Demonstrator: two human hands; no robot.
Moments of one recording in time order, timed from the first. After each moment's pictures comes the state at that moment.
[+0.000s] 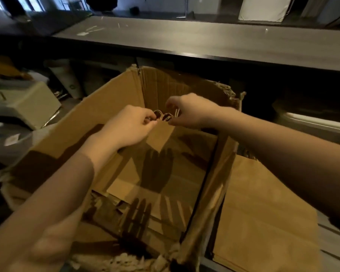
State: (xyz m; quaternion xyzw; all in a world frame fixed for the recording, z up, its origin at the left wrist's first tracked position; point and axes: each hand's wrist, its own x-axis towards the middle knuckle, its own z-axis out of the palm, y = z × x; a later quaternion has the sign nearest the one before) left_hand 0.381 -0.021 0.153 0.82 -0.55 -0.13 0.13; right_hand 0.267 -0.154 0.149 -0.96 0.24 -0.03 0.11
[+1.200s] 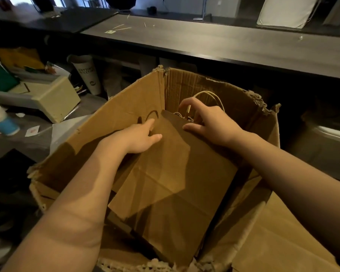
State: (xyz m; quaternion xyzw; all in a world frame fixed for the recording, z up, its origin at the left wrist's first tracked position) left_hand 0.427 -0.009 0.125 0.85 -0.43 -0.29 0.04; right_hand 0.274 -0.151 0.119 -0.96 0.15 -0.16 0.20
